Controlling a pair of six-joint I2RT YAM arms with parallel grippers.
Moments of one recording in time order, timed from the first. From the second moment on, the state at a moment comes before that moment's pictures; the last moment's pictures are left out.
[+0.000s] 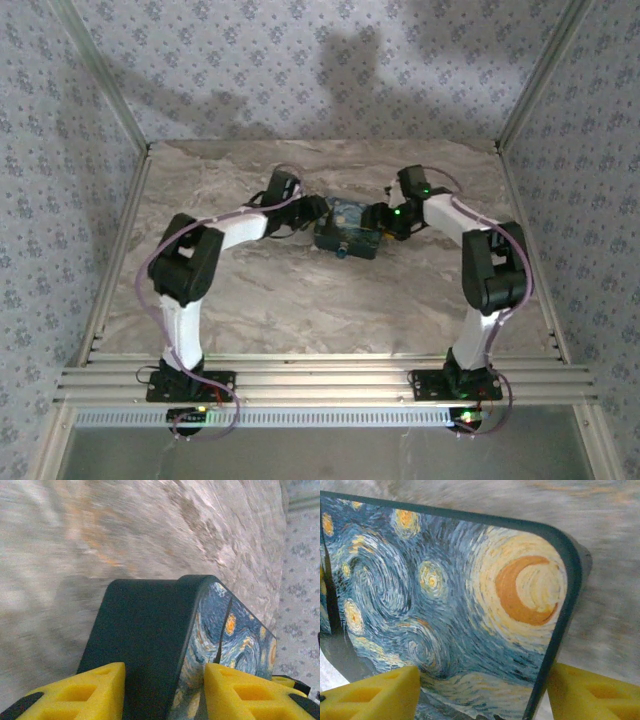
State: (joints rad) left arm -0.56 2.07 1.39 0.01 0.38 -0.99; right arm 0.19 1.79 1.21 -0.55 -0.45 0.43
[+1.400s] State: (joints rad) left arm -0.04 1.86 1.45 -0.65 0.11 -0.58; right arm 0.19 1.70 1.29 -0.62 -0.33 0.46
